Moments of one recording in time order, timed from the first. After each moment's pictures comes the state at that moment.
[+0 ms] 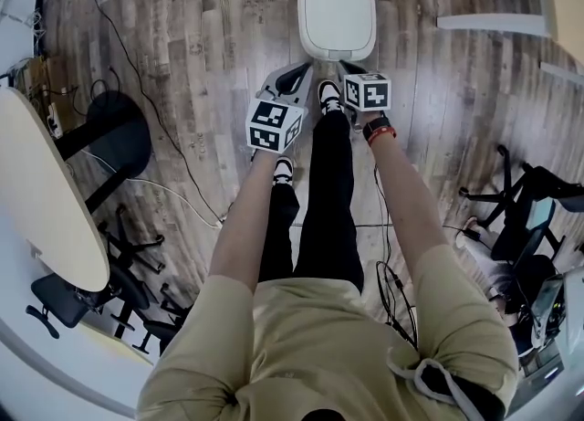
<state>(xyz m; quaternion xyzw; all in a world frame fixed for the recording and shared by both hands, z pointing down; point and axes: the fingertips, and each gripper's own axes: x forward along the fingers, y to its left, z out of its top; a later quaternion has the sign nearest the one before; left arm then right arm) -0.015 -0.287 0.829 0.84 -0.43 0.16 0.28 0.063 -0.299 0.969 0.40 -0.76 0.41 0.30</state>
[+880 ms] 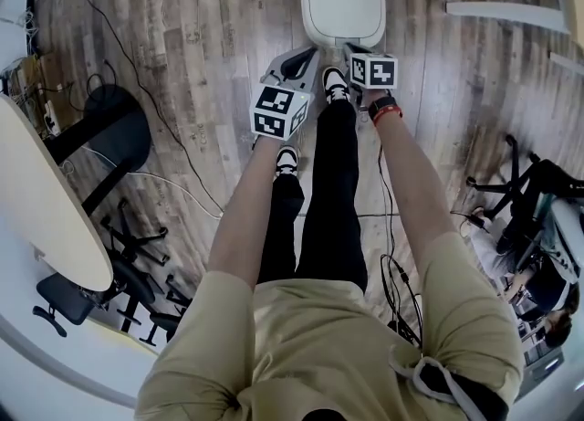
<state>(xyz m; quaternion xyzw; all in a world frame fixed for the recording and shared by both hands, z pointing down) -0.016 -0.302 0.874 0.85 -0.42 0.16 0.29 0.067 -0.319 1.030 0.42 -0.73 0.44 0.31</state>
